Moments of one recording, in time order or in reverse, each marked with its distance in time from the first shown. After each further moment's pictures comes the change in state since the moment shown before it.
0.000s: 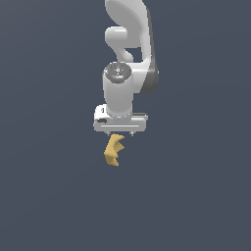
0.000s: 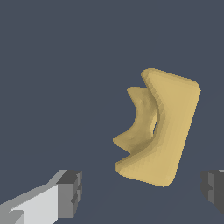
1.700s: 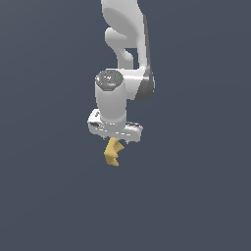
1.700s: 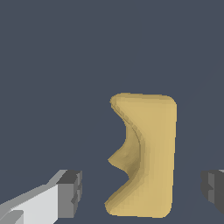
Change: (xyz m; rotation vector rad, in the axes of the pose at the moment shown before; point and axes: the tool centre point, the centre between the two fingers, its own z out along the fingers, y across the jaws) arm 0.024 0.018 0.009 0.015 0.023 0.228
